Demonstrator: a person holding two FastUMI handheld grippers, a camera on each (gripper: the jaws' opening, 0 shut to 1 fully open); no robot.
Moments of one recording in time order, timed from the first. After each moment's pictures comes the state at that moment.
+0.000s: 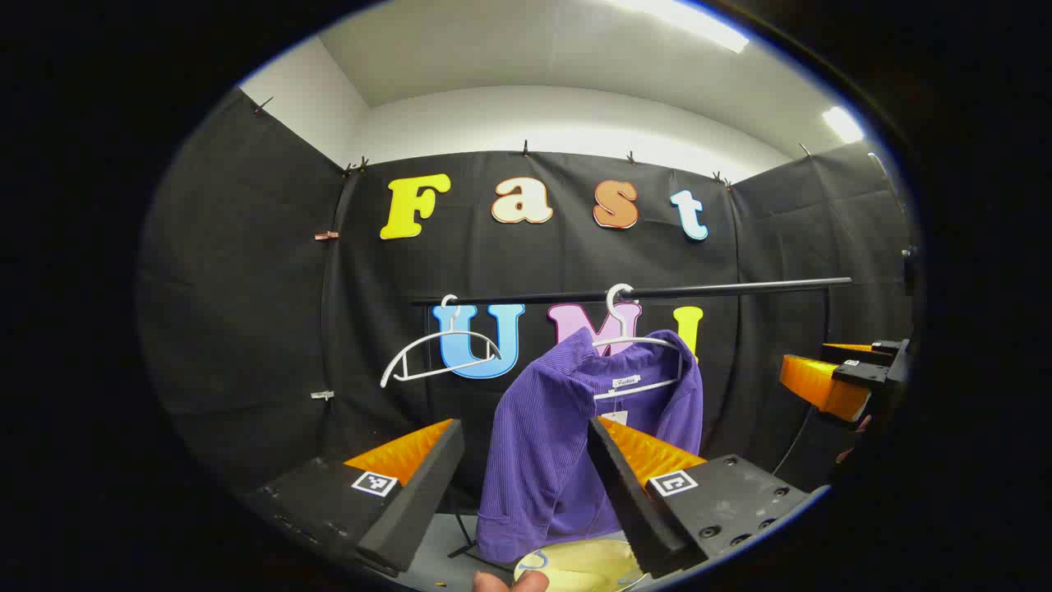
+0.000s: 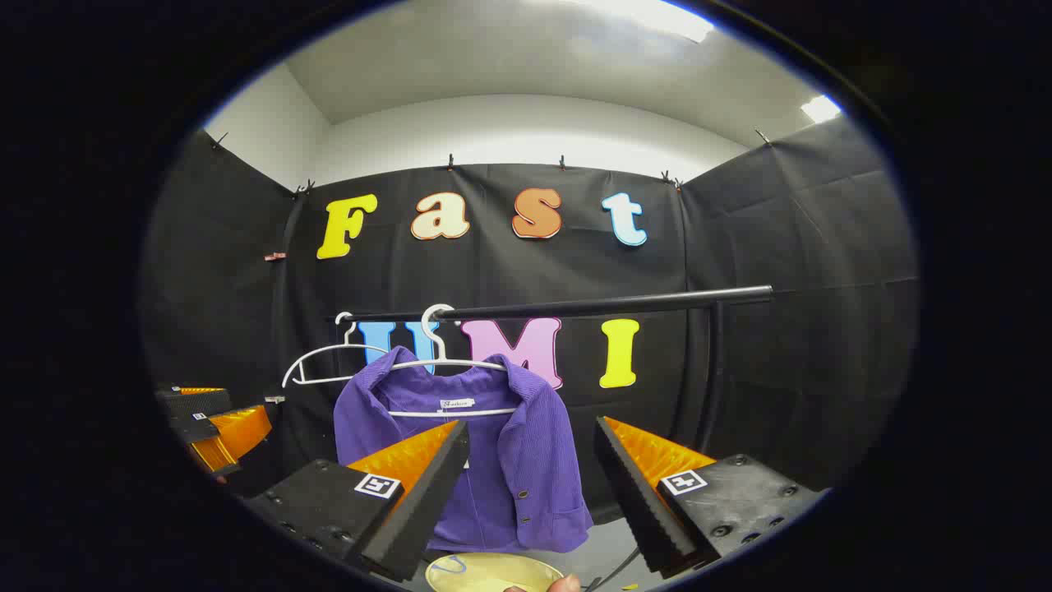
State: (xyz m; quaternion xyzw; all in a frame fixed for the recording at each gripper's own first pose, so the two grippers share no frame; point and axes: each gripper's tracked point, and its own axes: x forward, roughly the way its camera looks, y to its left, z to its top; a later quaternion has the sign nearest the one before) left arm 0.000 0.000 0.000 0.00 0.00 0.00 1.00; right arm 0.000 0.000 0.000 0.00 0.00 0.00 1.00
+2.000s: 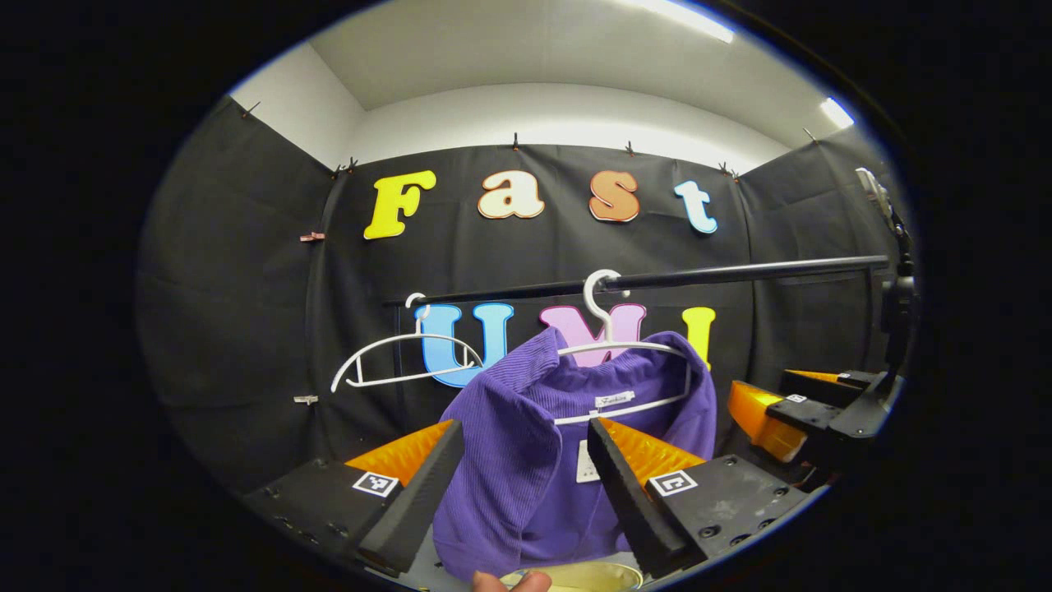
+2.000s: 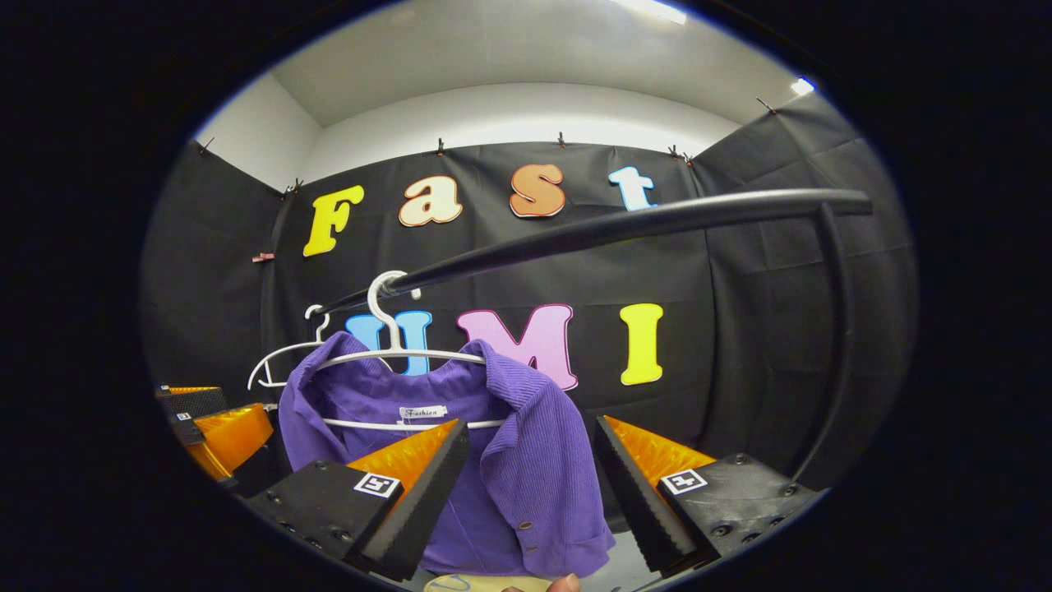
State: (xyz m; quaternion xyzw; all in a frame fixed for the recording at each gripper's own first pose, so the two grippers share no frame) left arm 0.125 -0.061 -0.022 0.01 -0.02 0.04 1.00; right arm 0.147 -0.012 -0.068 0.04 0.00 0.03 1.00
